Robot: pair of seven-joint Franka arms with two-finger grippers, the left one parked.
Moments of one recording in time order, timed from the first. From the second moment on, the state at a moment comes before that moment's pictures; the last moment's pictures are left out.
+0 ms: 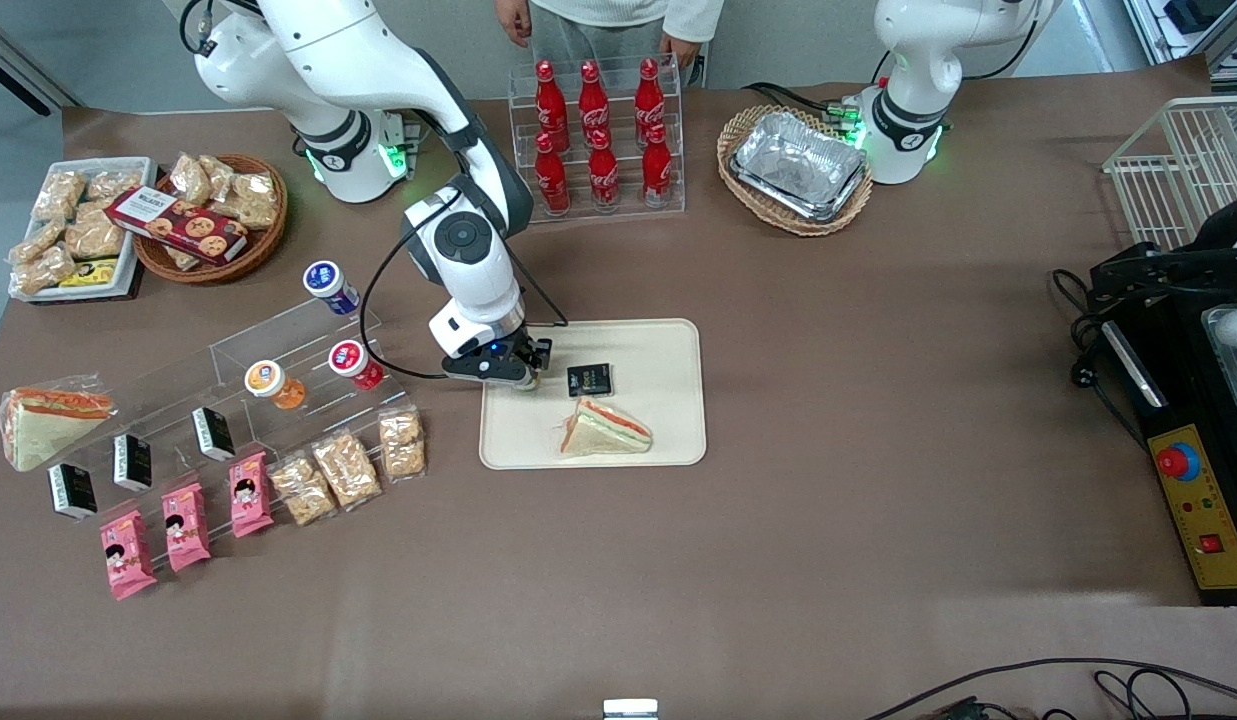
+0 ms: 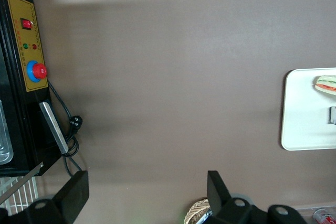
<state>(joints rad) 0.92 0.37 -0.27 -2.20 0.06 2.65 0.80</state>
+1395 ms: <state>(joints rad) 0.89 0.07 -0.29 -1.74 0.06 1.85 0.70</state>
